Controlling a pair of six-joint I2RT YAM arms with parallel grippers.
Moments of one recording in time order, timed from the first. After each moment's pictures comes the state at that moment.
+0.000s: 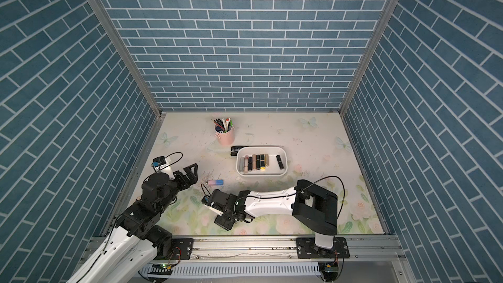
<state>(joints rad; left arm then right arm) -0.46 0.51 0.45 -0.36 -0.25 -0.67 1.38 1.81 1.10 -0.40 -0.03 0.13</state>
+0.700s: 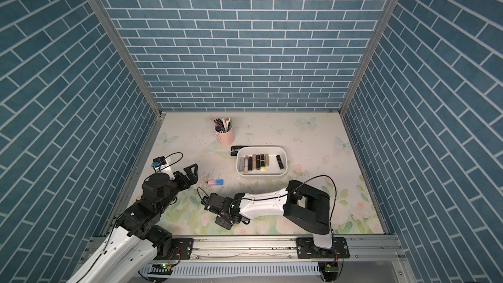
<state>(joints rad) -0.46 0.51 0.44 -0.36 -0.25 -0.67 1.39 1.87 1.13 -0.41 0.10 0.12</state>
